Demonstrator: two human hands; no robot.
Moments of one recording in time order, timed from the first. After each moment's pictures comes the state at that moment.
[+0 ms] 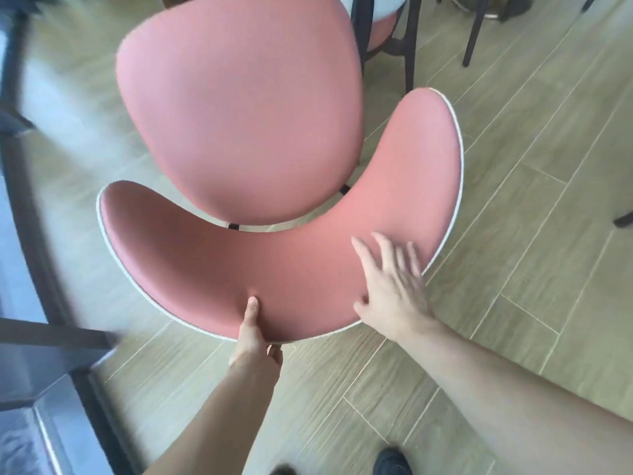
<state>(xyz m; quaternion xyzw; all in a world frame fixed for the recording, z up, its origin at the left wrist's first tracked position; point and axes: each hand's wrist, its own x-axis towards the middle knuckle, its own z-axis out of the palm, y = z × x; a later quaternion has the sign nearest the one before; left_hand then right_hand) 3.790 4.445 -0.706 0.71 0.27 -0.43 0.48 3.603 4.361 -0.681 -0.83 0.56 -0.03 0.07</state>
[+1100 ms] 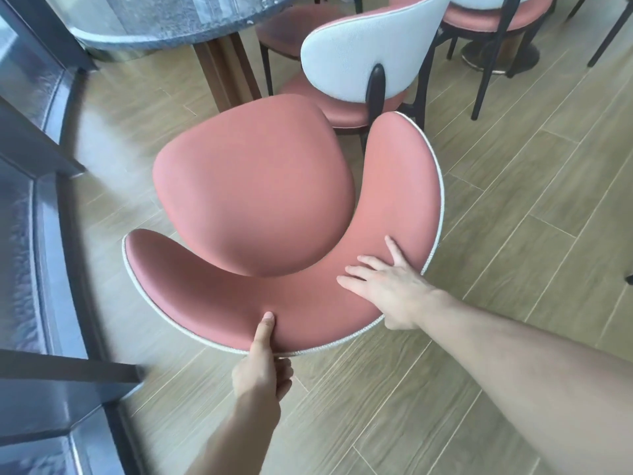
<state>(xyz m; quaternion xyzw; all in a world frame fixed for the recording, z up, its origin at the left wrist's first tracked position) 3.793 4.403 -0.566 0.77 0.12 -0.44 0.45 3.617 4.247 -0.551 -0.94 0.28 0.19 0.01</state>
